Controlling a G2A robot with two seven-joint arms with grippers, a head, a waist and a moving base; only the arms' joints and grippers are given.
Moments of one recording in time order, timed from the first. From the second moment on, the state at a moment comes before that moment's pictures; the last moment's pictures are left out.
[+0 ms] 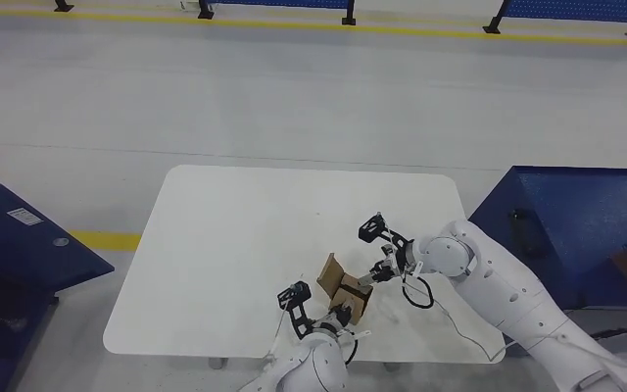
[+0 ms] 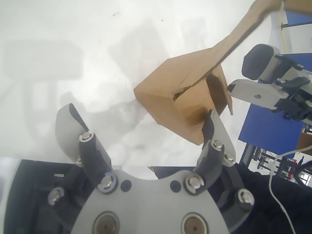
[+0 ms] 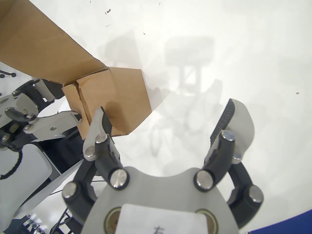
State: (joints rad) left arm 1.17 -1.49 -0.62 -1.61 0.25 1.01 0.03; right arm -0.64 -0.90 0.66 -1.31 -0.42 -0.33 1.02
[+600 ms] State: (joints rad) left arm 1.16 -1.55 -0.65 -1.52 0.29 1.01 0.02; right arm -0.64 -0.93 0.64 -1.29 -0.47 -0.34 1.04
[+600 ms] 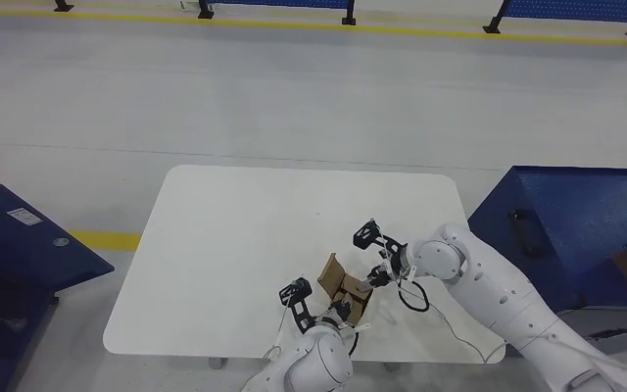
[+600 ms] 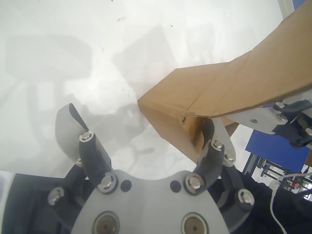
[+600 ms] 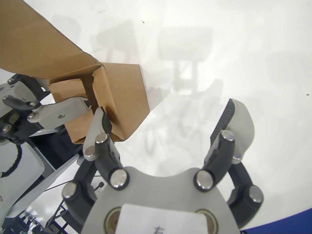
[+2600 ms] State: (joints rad) left arm 1.33 -1.52 -0.82 -1.68 0.56 0.80 -0.18; right arm -0.84 -0.85 0.88 -1.47 -0.63 -0.34 1.04
